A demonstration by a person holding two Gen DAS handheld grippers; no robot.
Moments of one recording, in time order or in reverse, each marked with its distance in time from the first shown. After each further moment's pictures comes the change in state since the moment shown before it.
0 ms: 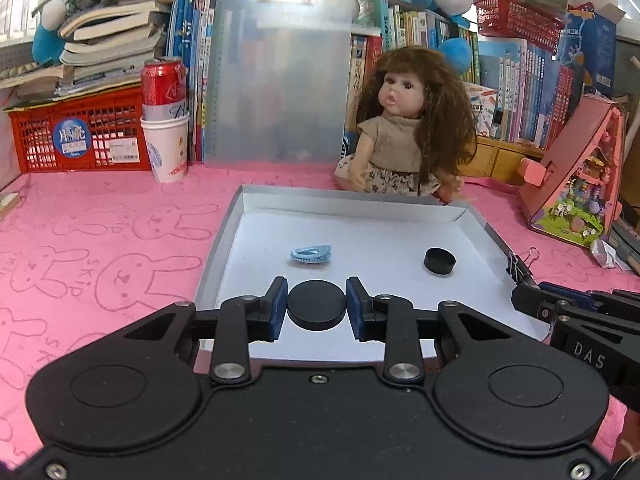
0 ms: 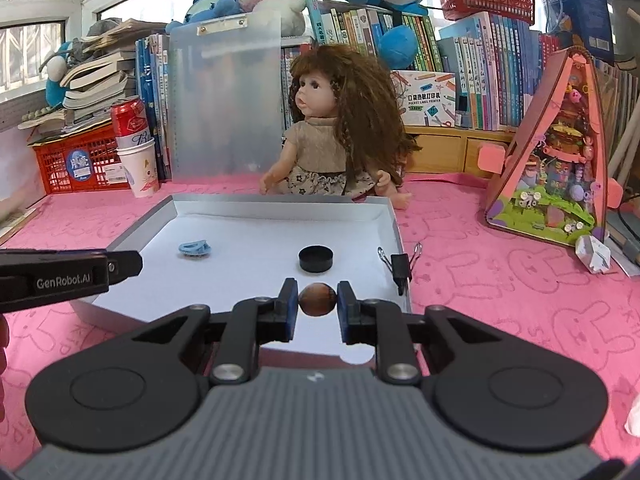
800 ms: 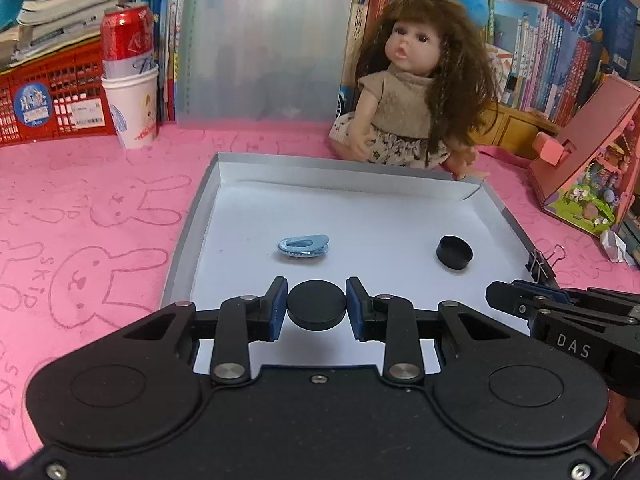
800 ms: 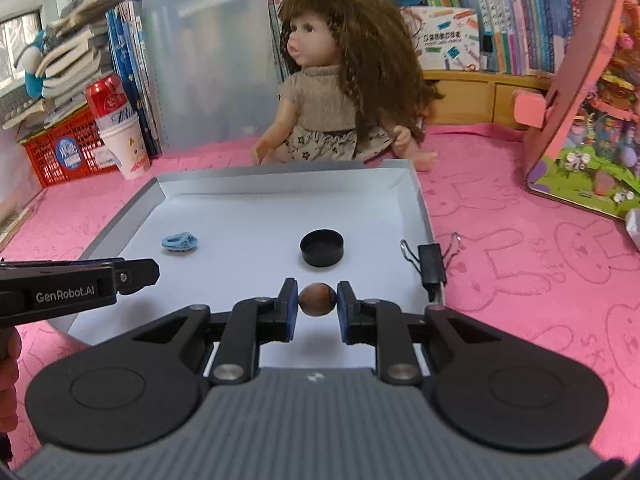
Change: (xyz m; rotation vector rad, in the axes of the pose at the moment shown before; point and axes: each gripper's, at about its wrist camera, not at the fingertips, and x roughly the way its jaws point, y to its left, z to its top) left arm 0.067 0.006 0.026 -0.017 0.175 -0.046; right arm 0.068 -0.010 0.022 0.063 0.180 0.064
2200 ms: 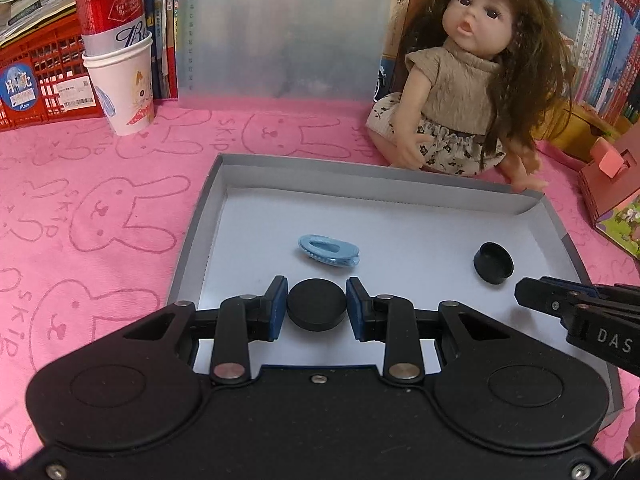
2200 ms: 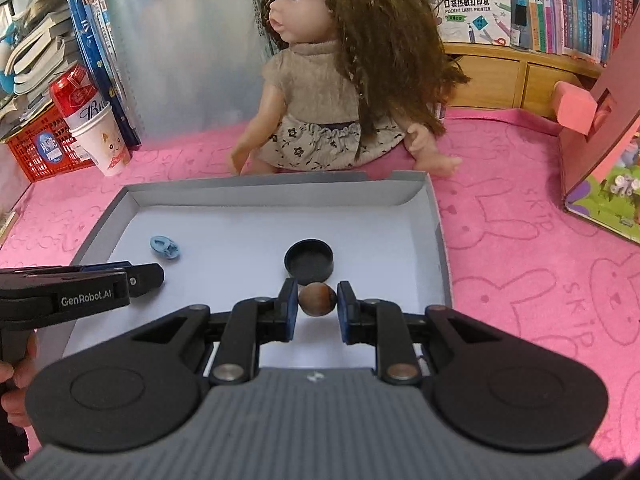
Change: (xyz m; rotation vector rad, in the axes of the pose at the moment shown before) left arm 0.068 0.015 0.043 -0.039 0.127 0.064; right arm 0.057 -0.013 0.051 0.013 0.138 0.029
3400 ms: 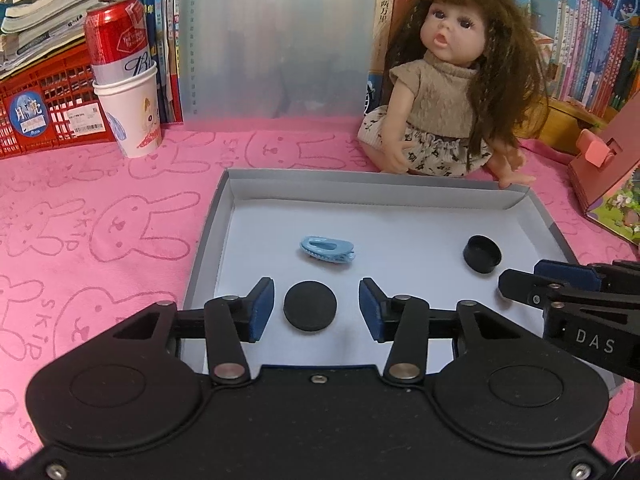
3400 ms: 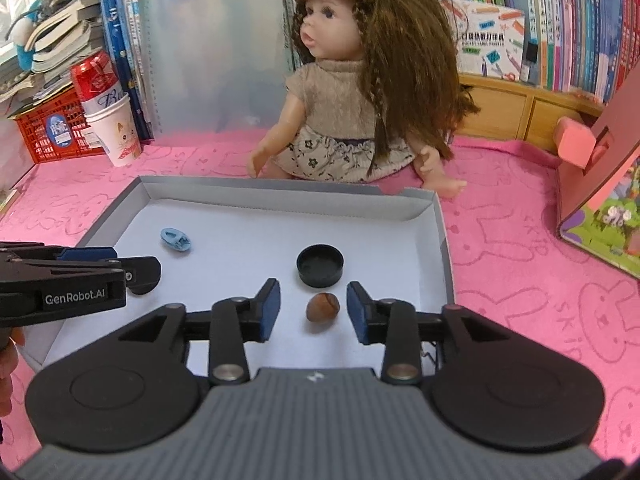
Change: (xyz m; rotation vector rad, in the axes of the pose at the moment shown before) left arm -0.028 -0.006 -0.011 0.055 -0.064 0.016; right arm -0.014 0.016 -0.010 -0.102 -0.063 -0.029
